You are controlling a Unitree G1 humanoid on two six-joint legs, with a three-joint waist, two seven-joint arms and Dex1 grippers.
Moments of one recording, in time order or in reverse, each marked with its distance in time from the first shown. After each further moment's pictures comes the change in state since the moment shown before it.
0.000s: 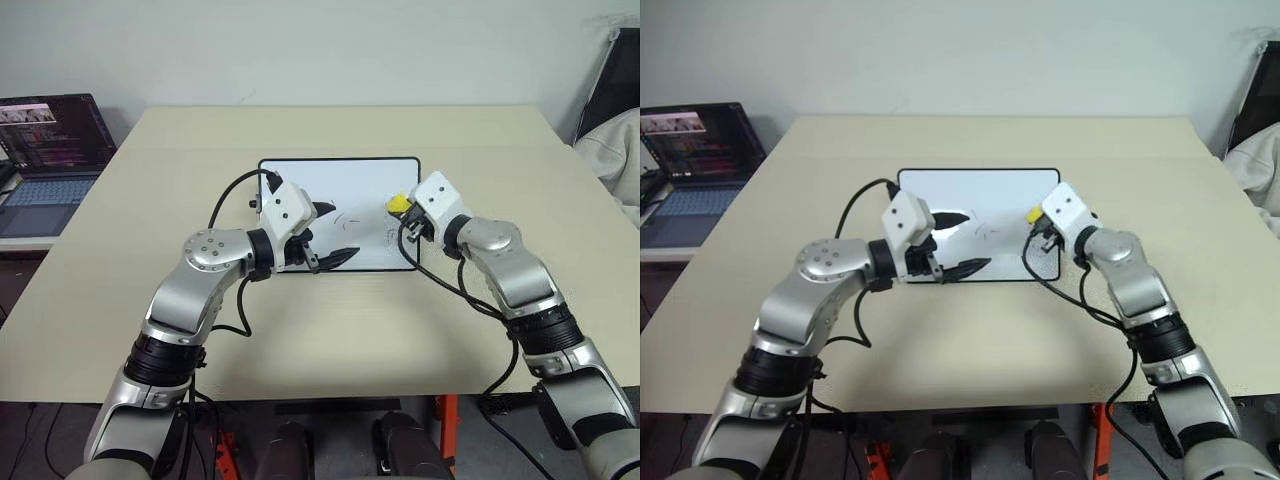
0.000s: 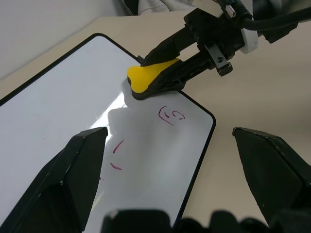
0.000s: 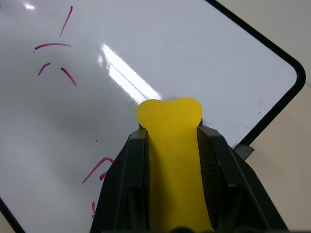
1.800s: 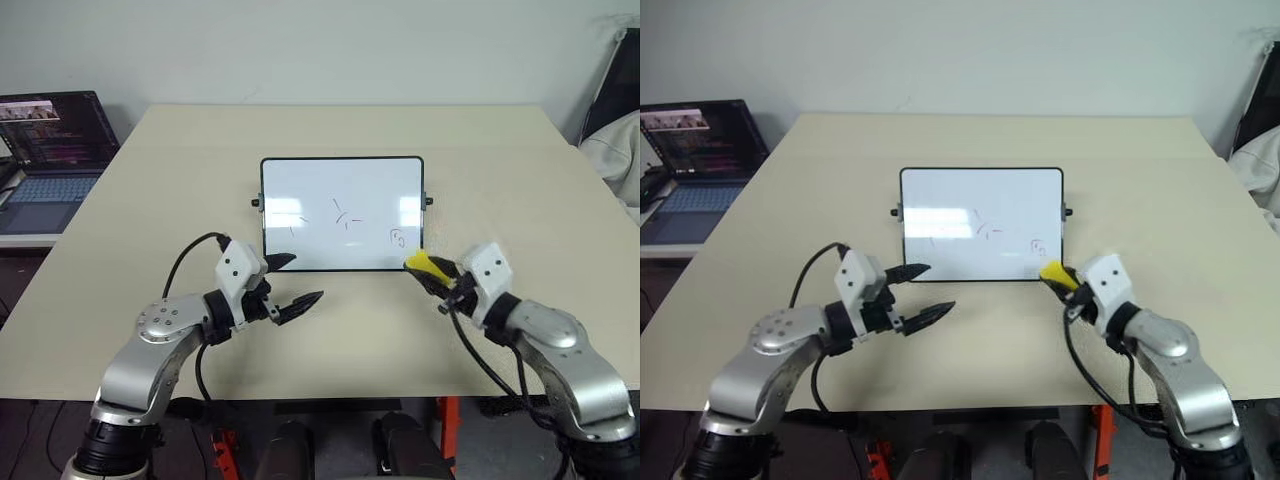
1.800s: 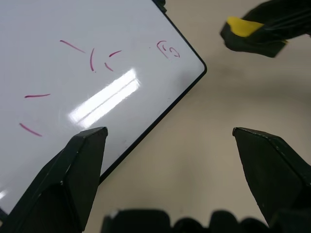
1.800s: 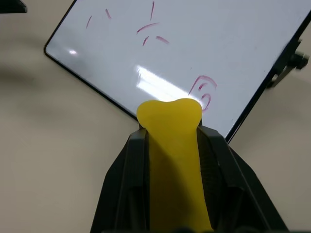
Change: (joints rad) left arm 0.418 0.066 0.146 -0.185 -0.110 -0.044 0.026; right arm 0.526 -0.040 -0.168 -0.599 0.159 0.055 -0.011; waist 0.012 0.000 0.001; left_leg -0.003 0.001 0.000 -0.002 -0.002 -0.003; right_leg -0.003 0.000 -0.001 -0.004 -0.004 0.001
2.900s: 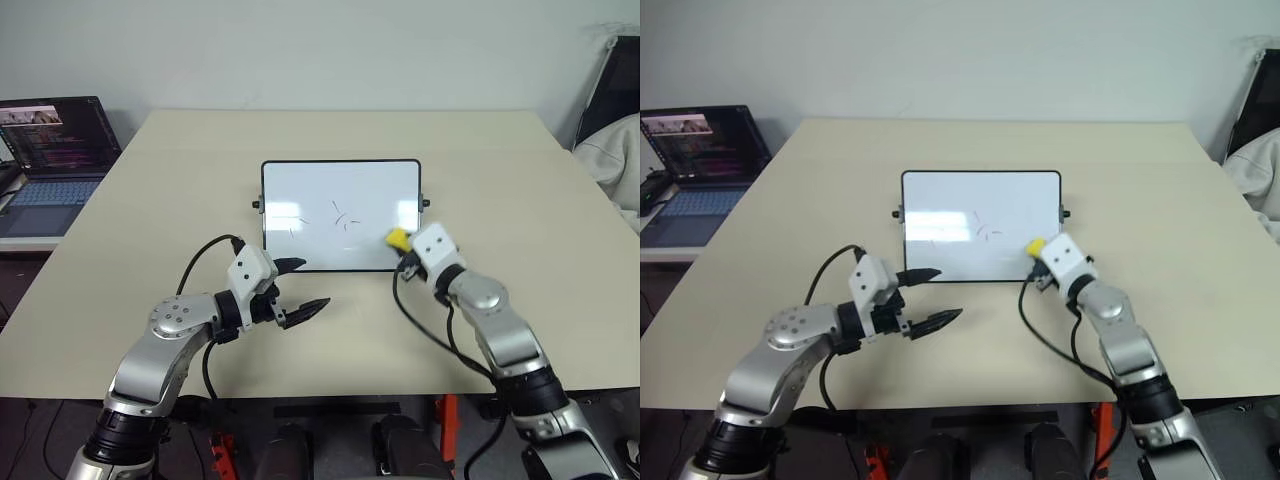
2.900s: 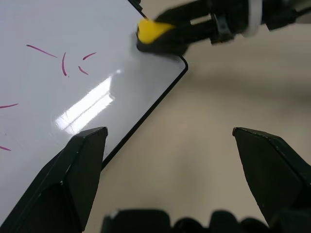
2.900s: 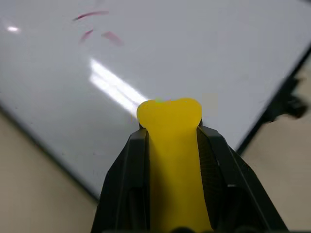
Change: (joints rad) left arm -0.026 -0.003 -0.046 0.074 0.023 -0.056 -0.049; right arm -0.265 0.160 0.076 0.471 -0.244 -0.220 -0.165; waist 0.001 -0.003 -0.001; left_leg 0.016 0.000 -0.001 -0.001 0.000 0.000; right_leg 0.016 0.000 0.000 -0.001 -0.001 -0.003
